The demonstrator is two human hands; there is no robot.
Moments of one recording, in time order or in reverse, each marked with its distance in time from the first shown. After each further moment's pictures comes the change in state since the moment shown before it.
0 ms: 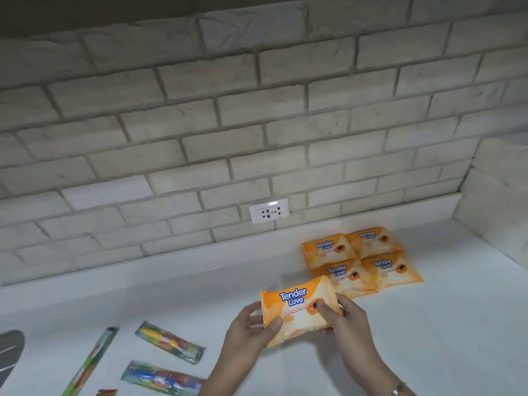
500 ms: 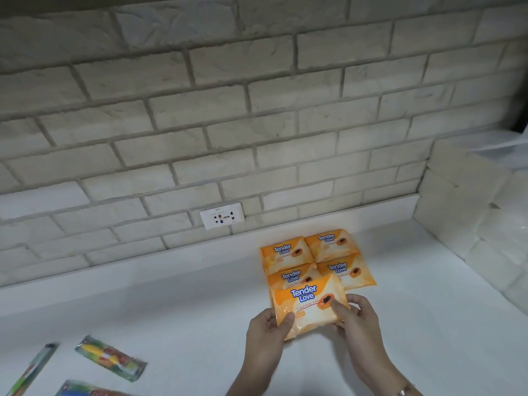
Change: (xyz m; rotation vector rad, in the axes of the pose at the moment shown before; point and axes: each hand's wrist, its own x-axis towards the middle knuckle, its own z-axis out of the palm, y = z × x) left_hand 0.019 0.028 0.171 -0.125 0.015 -0.109; right_hand 0.053 -0.020 -0.130 0.103 0.165 0.053
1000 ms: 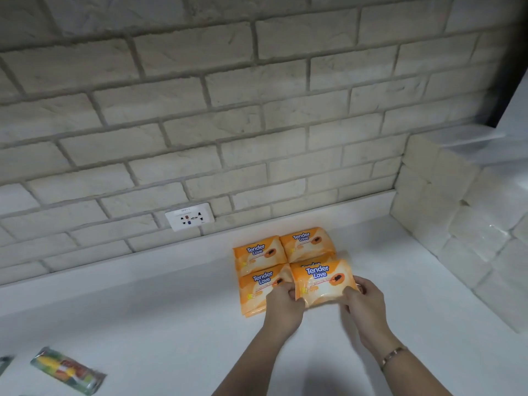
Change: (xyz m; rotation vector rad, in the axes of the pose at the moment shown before) left_hand 0.062 0.020 0.114 0.485 -0.077 0.218; right_hand 0.099 -0.016 -0.072 -0.227 0.166 -0.087
